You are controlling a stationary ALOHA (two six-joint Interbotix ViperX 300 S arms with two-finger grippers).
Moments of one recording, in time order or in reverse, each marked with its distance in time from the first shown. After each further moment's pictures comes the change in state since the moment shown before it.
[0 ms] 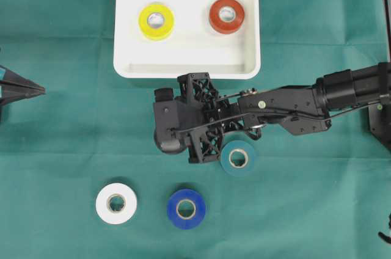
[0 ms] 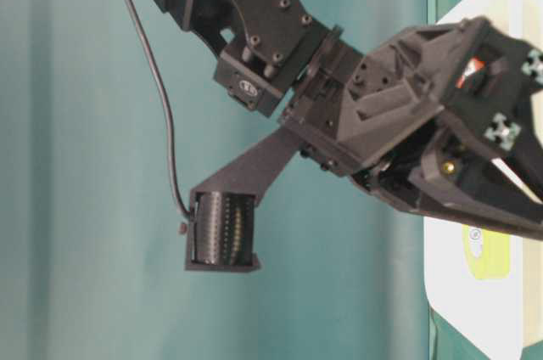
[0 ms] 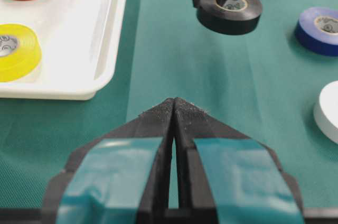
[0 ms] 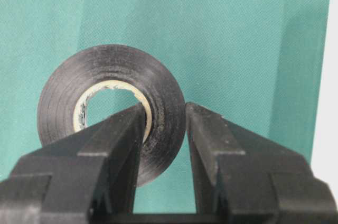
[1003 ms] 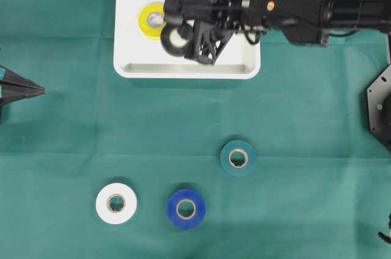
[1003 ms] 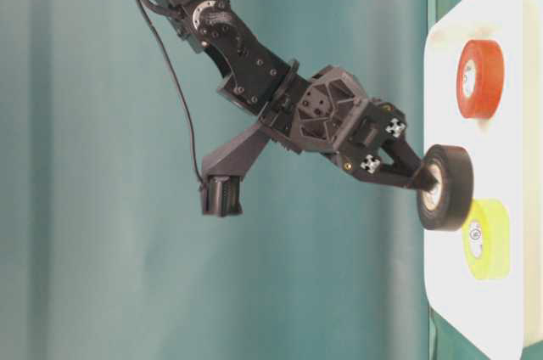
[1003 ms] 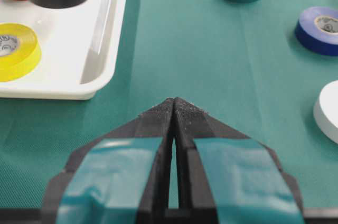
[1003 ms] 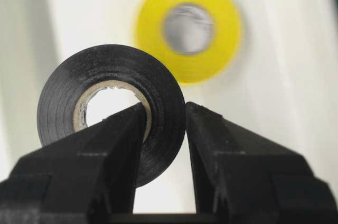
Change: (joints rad) left arm 0.000 0.000 0.002 0.000 0.002 0.002; right arm -0.390 -0.034 -0.002 -0.002 -0.003 -0.008
